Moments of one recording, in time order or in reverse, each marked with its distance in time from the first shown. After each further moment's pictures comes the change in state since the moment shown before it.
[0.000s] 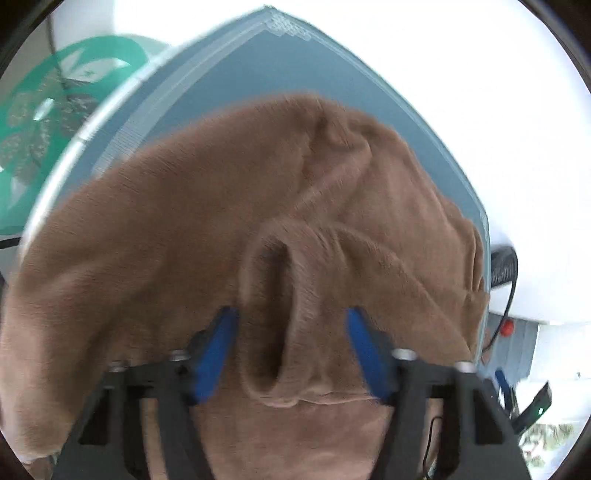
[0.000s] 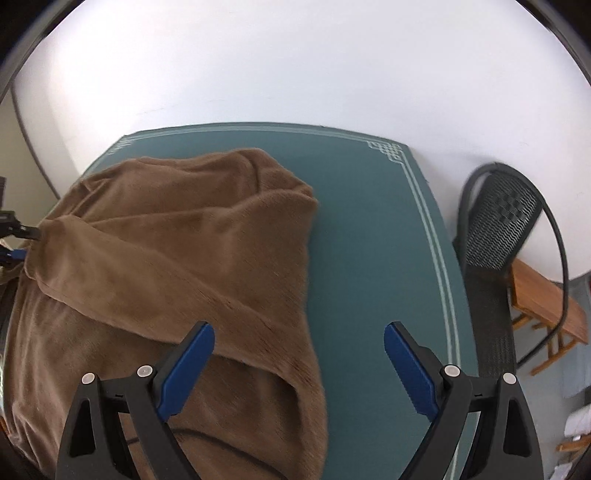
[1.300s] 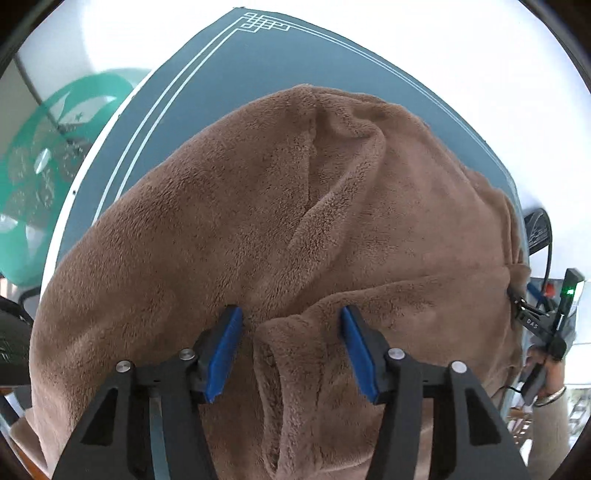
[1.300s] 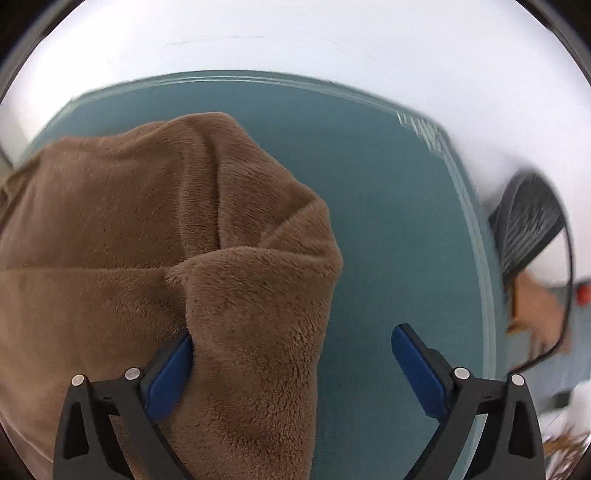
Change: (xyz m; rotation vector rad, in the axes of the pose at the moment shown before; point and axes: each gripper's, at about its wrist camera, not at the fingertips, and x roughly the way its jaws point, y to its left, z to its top) left arm -0.028 0.023 -0.010 0.158 -0.024 0.161; right arm 0.097 0.041 0.064 -0.102 0.190 -0.161
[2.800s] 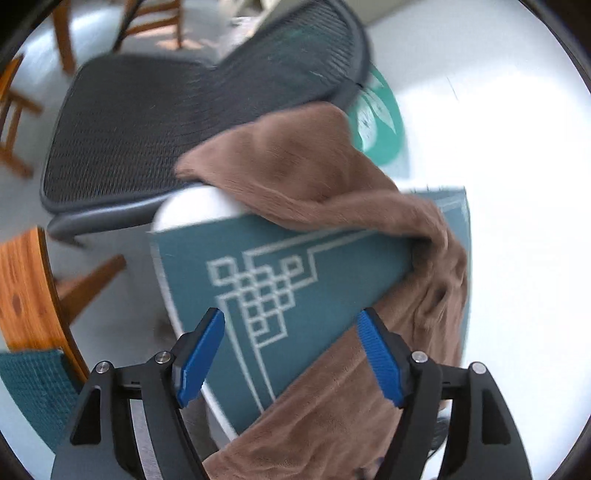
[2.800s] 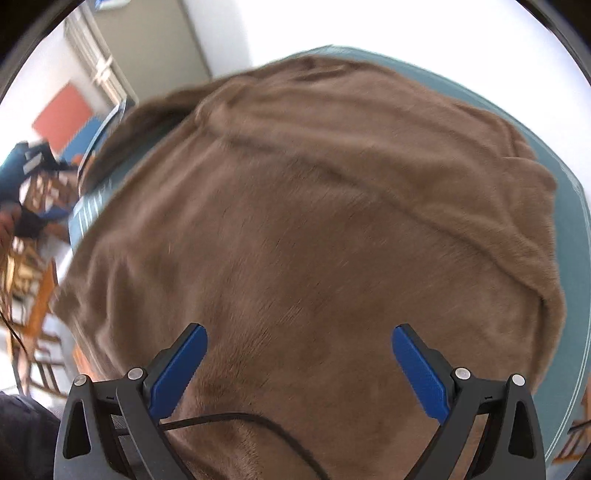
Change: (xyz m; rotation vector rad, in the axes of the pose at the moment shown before) left arm -0.105 0.165 -0.331 -1.107 -0.329 -0.193; right arm -0.161 0.168 -0.201 -0.323 -0.016 0.504
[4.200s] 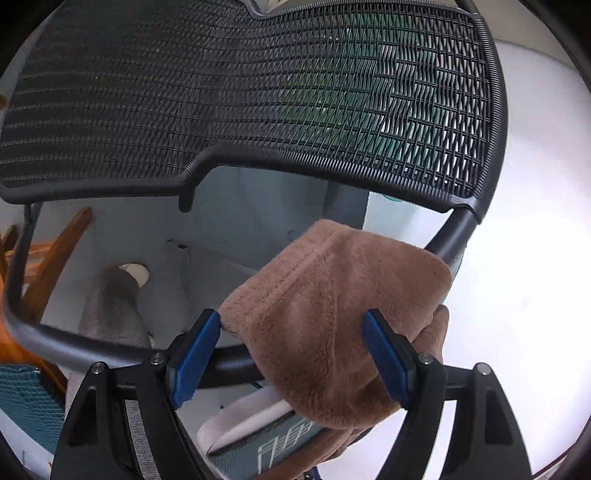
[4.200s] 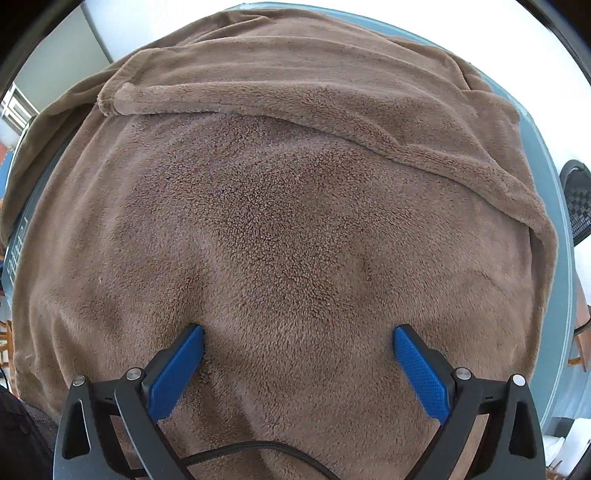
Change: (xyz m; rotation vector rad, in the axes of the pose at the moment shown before) left arm 0.083 0.085 0.156 -0.245 0.263 -0.153; right arm 0.025 -0.007 0.023 0.301 0.147 -0.227
